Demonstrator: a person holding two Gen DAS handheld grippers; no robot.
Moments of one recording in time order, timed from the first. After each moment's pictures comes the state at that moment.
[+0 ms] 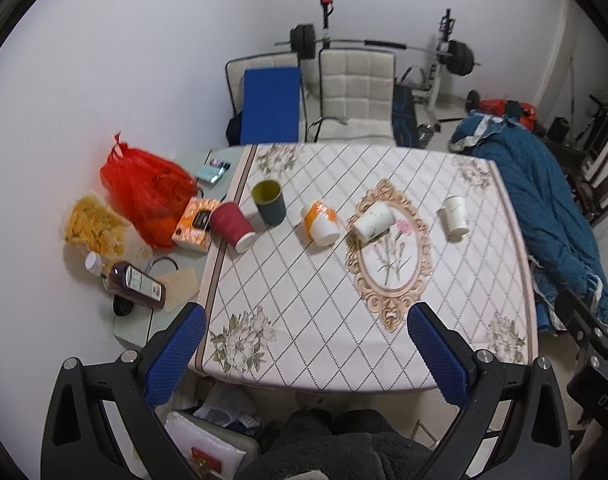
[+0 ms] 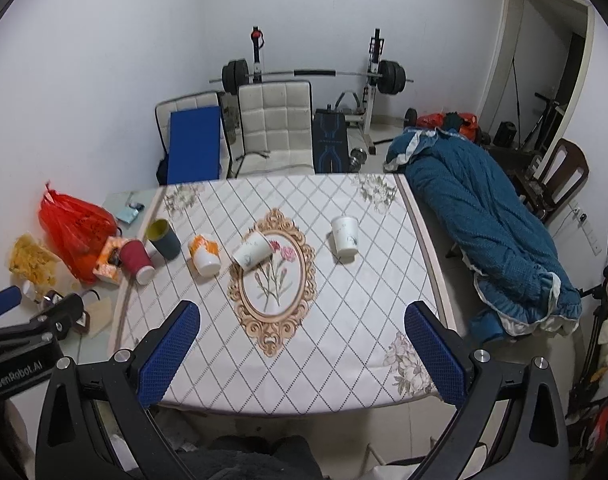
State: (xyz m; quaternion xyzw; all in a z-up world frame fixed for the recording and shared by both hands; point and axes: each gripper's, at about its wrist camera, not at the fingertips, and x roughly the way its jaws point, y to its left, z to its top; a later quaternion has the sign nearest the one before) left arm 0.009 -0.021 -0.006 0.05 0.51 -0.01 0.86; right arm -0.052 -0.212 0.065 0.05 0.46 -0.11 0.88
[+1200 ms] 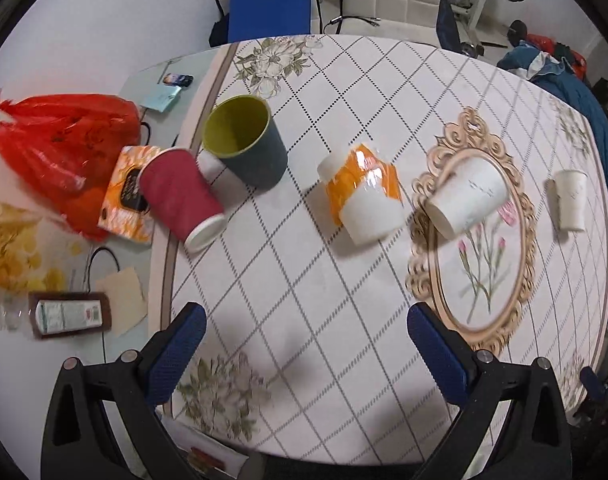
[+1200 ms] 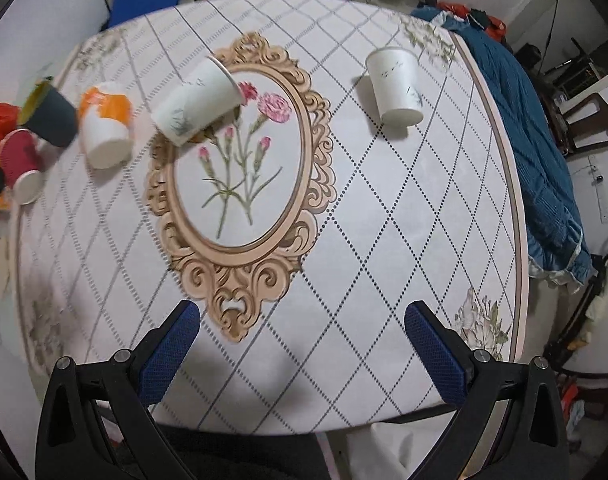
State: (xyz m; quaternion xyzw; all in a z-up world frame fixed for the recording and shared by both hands) left arm 0.224 -0.004 -0.252 0.06 0.65 0.02 0.76; right arm 0.097 -0.227 -0.269 0.03 0.68 -0.13 0.72
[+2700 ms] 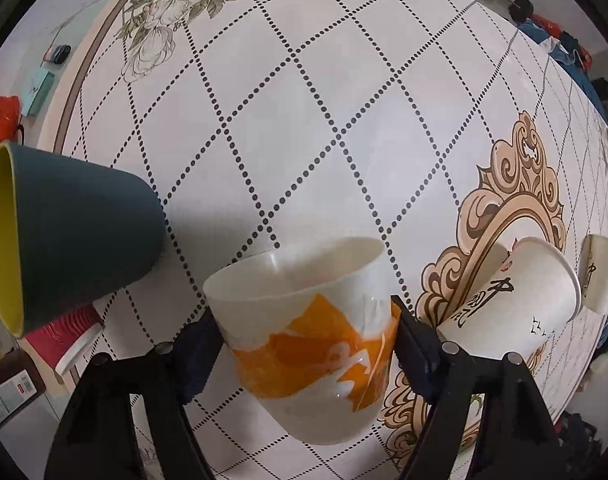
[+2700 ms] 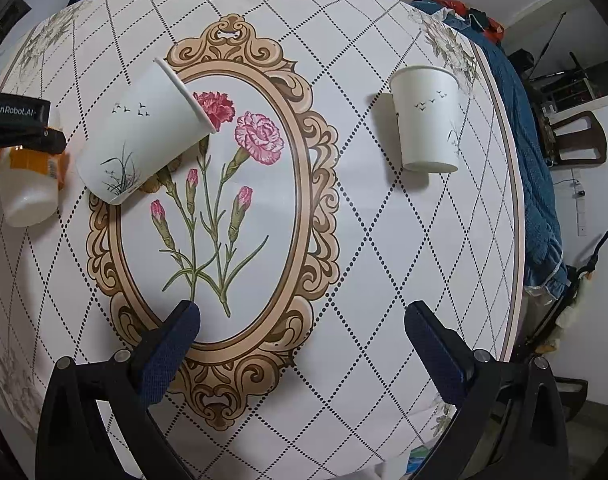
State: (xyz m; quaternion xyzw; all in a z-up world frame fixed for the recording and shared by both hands) left arm 0.348 -0.023 -0.391 0.02 0.73 -0.04 0.68; right arm 0.190 -0.231 -0.326 -0.02 0.71 -0.16 0.69
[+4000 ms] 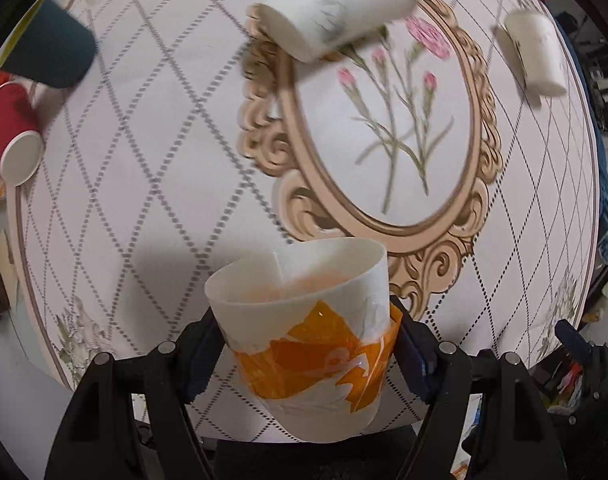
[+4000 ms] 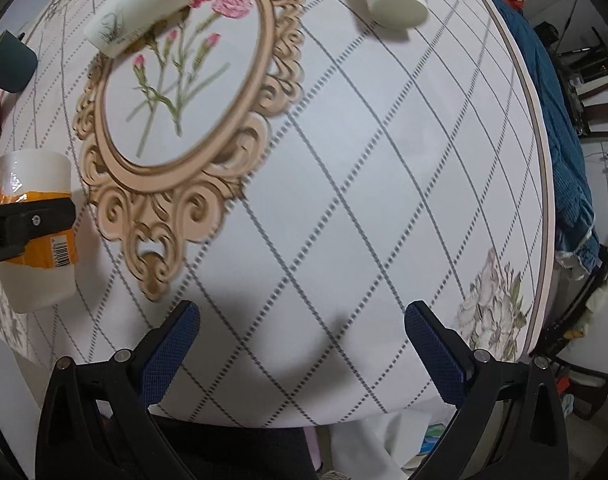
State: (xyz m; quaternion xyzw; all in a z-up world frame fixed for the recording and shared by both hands) left arm 0.130 -0.126 -0.386 0.06 0.76 -0.11 0.64; right arm 0.050 -0.265 -0.346 0.03 0.74 -0.11 0.67
